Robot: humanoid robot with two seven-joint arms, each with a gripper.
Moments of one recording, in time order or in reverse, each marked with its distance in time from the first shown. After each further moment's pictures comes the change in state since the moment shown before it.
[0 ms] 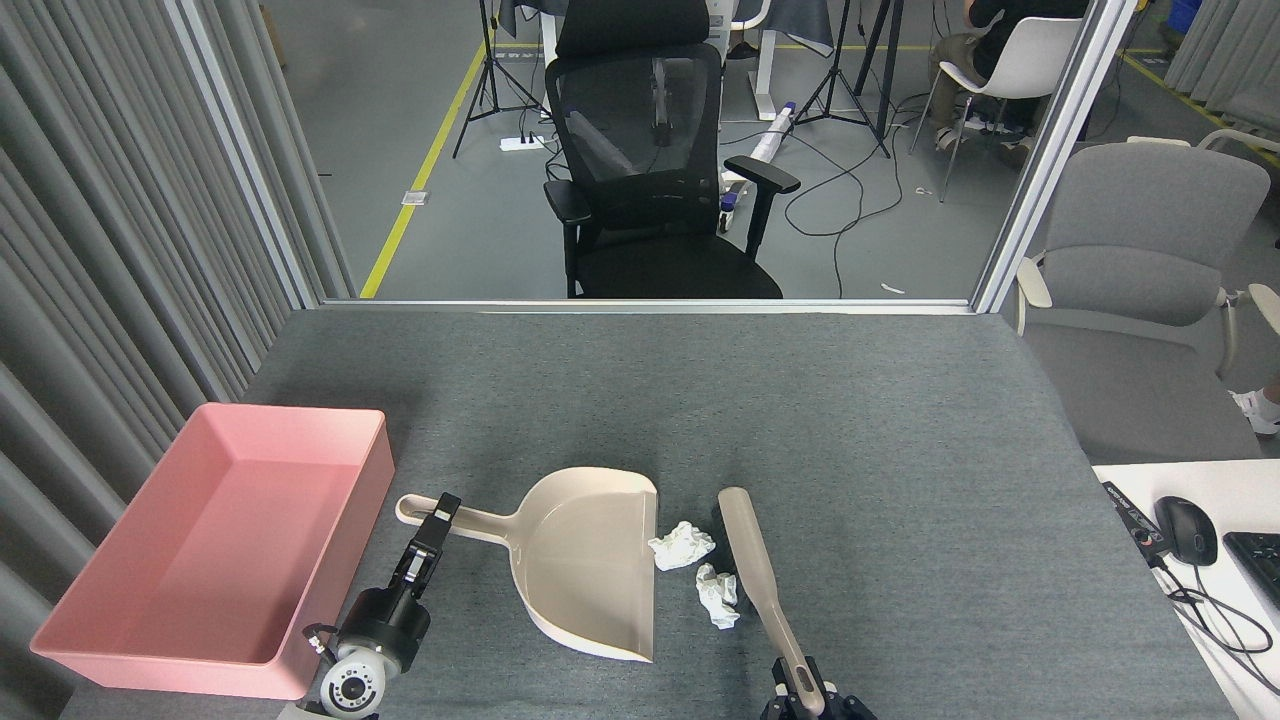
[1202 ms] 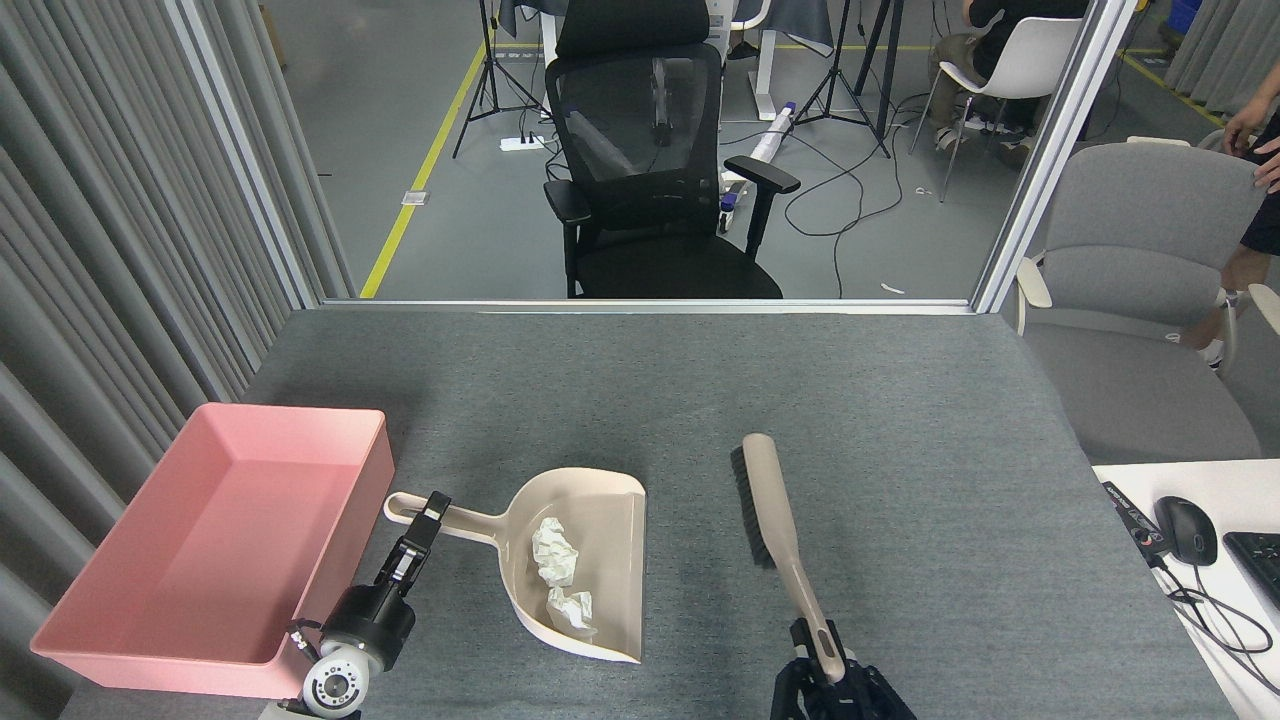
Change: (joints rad) left arm 0.021 0.003 0.046 -0.090 -0.047 0.039 -0.060; right arm -0.002 -0.013 -0.021 -0.086 -0.142 0.024 -0.038
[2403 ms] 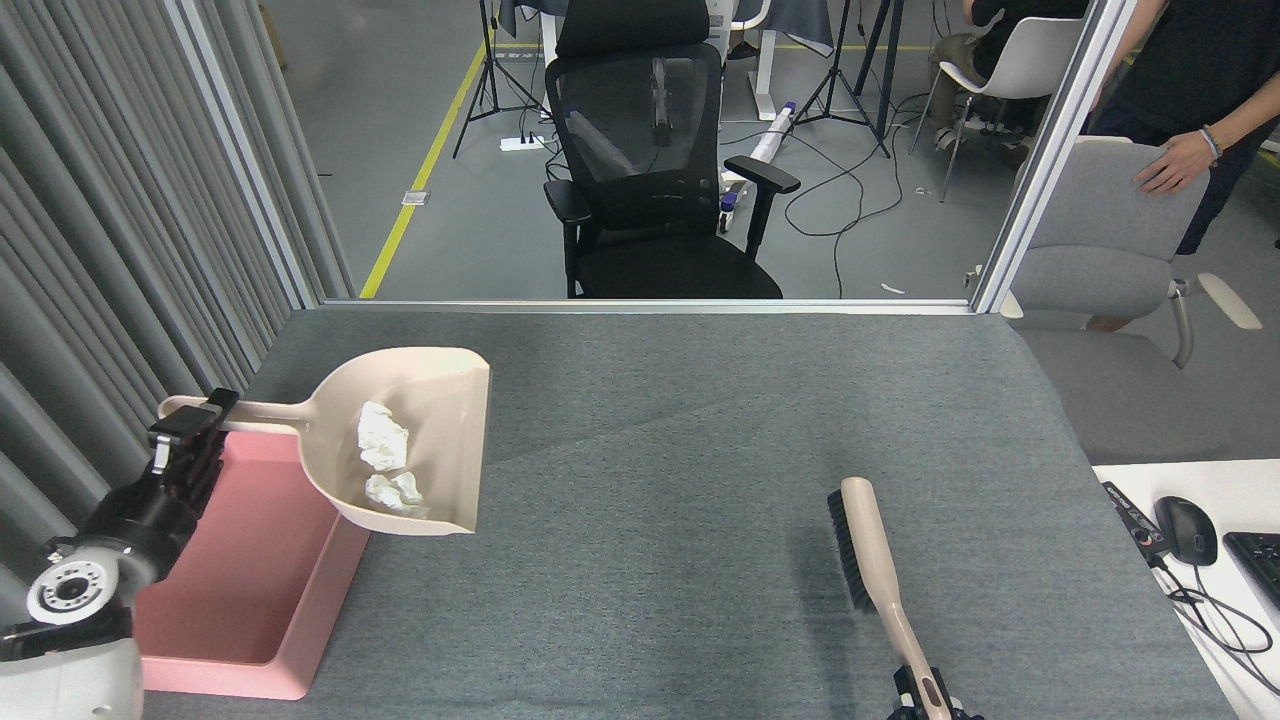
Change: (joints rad) left arm -0.024 0.335 0.055 -0.307 0.516 0.451 -0.267; right arm 0.058 -0.080 -0.179 0.051 -0.003 -0.131 -0.045
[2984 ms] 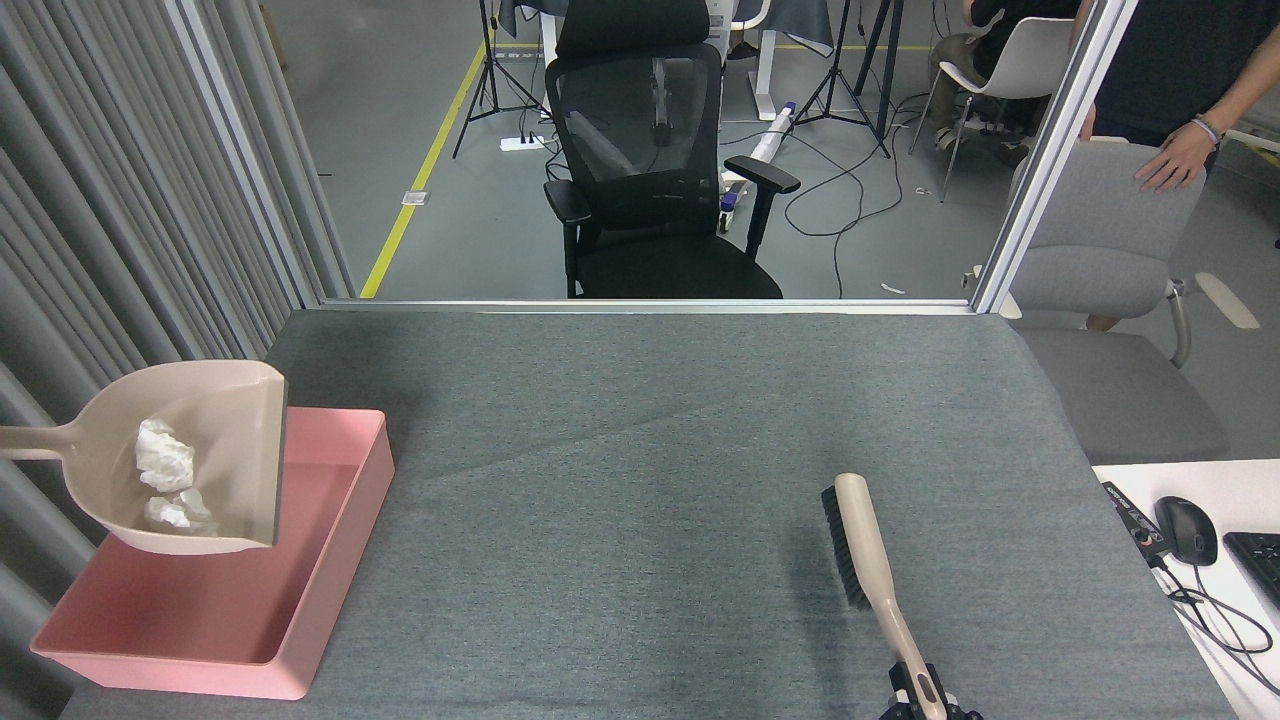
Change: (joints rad) left arm -0.023 0.346 0.028 0.372 0.122 -0.248 -0.013; right arm -0.003 -0.001 0.007 -0.002 0.001 -0.002 -0.001
